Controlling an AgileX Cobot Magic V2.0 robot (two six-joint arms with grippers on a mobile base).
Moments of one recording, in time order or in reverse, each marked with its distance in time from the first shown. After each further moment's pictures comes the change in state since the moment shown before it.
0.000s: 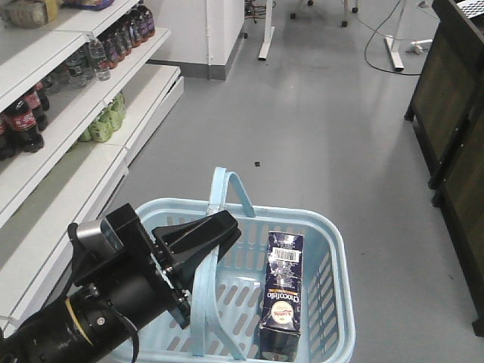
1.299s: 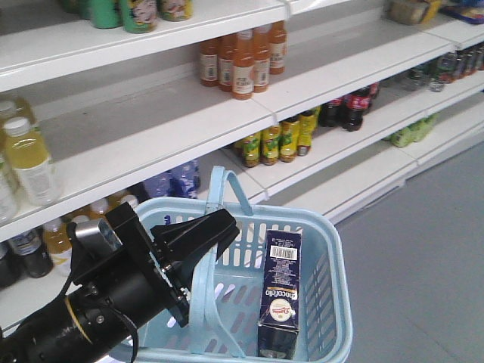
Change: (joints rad) left arm 0.000 0.000 0.000 -0.003 0.000 0.000; right arm 0.000 0.000 0.000 0.000 0.000 0.000
